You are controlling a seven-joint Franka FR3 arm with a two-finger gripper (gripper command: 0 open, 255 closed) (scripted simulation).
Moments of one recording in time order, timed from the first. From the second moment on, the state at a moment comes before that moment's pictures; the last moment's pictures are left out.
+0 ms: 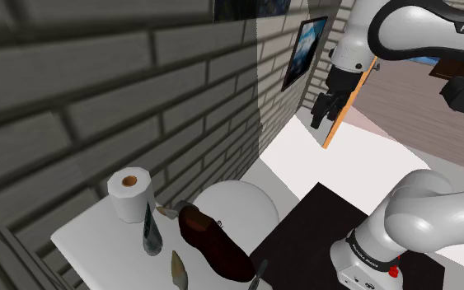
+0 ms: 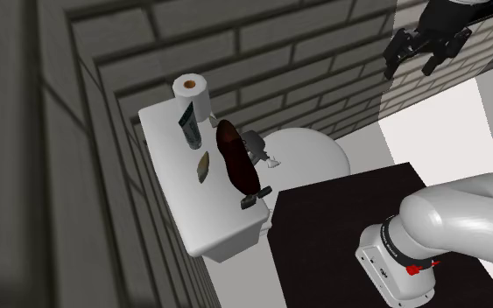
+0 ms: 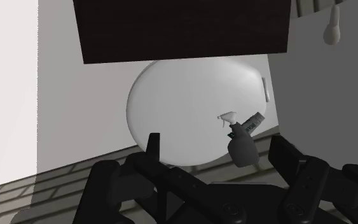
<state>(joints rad) -0.02 -0.81 -0.04 -2.45 -0.01 1.61 0.04</state>
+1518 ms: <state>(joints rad) 0.15 -0.30 0.30 -2.31 0.16 1.98 0.34</state>
